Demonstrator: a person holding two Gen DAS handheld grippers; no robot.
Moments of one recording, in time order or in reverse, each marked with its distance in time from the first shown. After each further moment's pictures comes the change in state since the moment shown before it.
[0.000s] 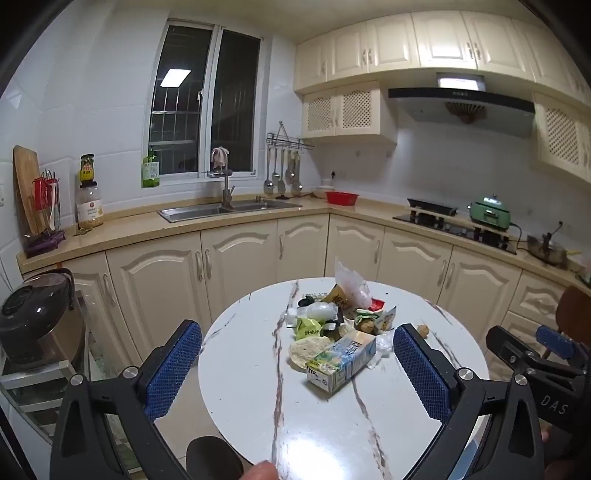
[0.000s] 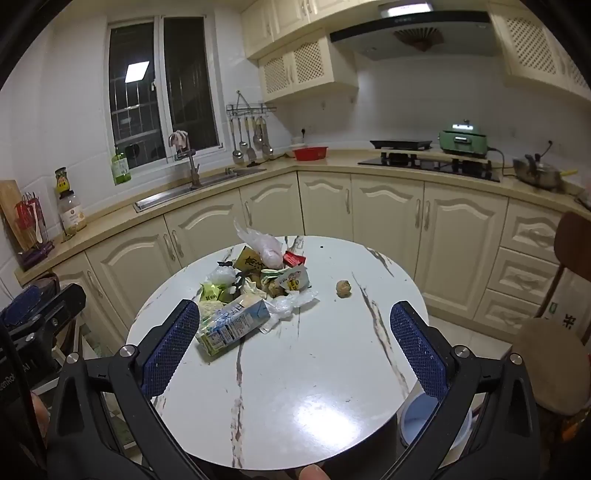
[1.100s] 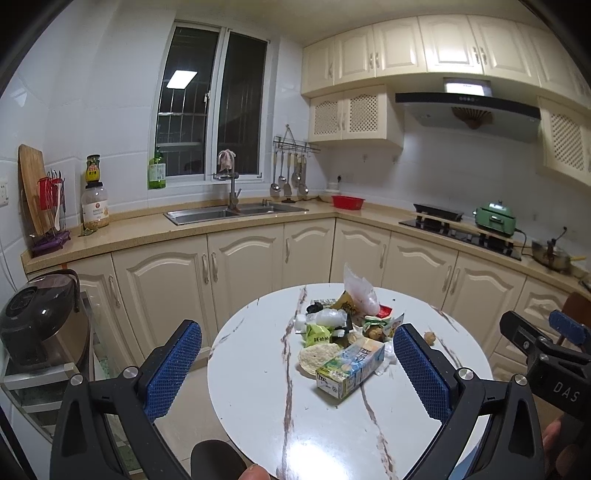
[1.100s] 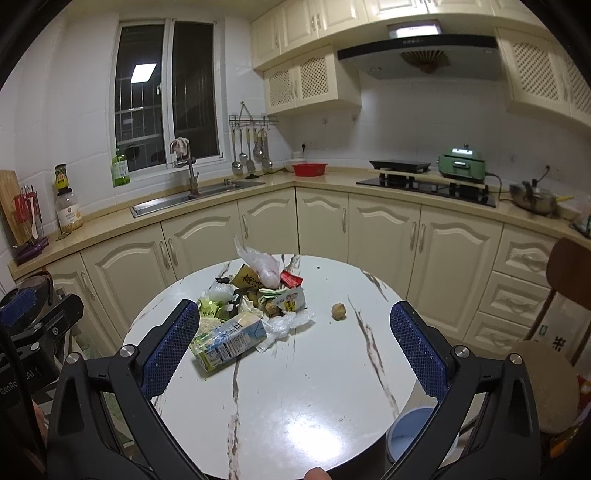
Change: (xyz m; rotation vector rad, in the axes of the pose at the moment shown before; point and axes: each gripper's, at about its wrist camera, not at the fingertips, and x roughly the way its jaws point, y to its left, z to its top) left arm -0.001 0.009 0.005 -0.009 -0.017 0.034; right arm -0.010 0.015 0.021 -0.068 -0.056 -0.035
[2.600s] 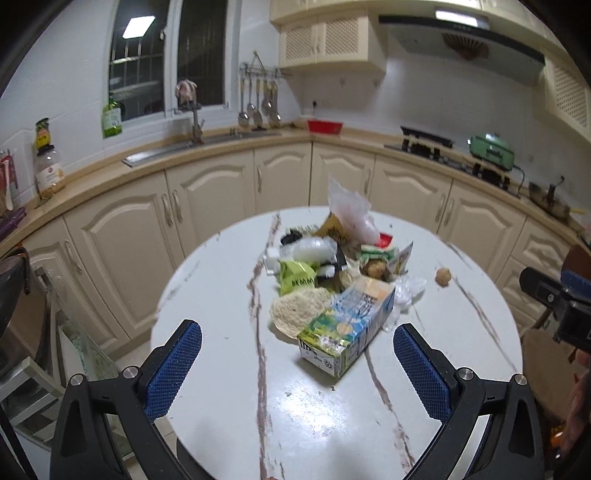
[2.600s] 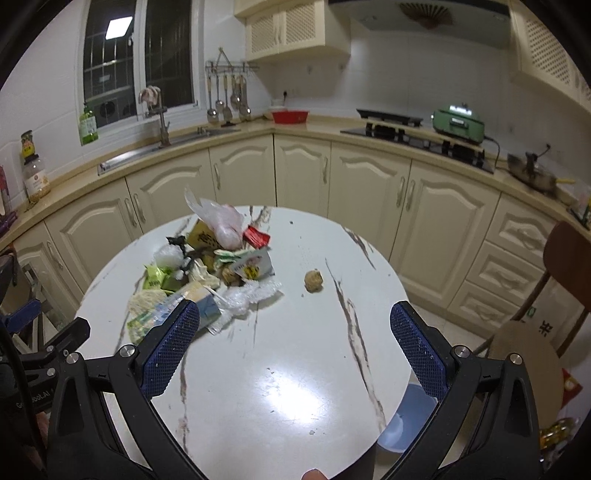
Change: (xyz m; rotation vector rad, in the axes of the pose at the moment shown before) left arm 0.155 -0.010 -0.006 0.080 0.317 -0.087; right arm 0.099 -0.032 -0.013 -0.007 0.224 -0.079
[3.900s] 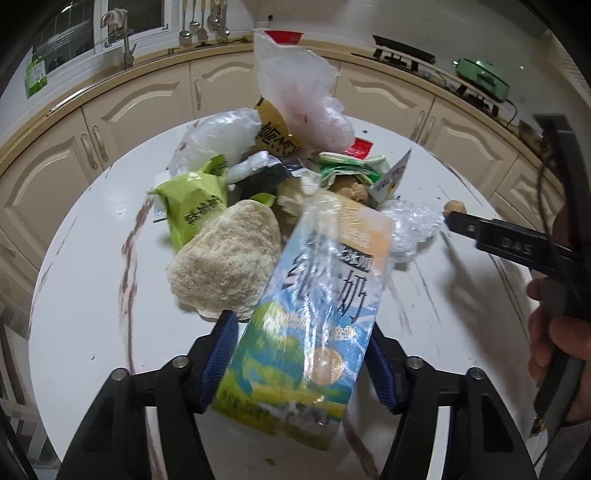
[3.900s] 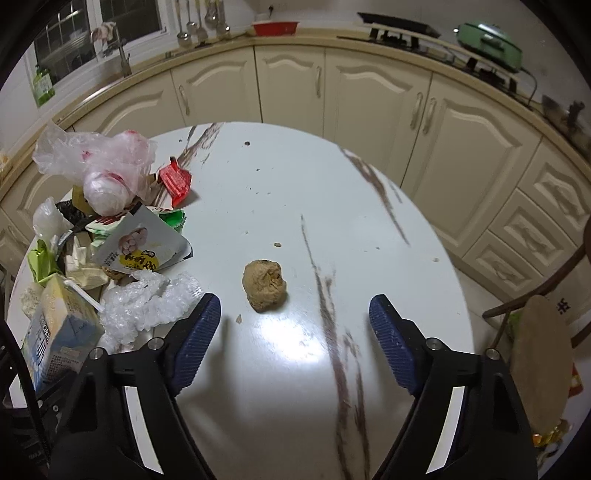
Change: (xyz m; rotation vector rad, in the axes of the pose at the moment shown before) left arm 0.182 -0.037 0.028 0.073 0.313 -0.145; right arm 0.205 -0.048 0.012 0.027 0.335 0.015
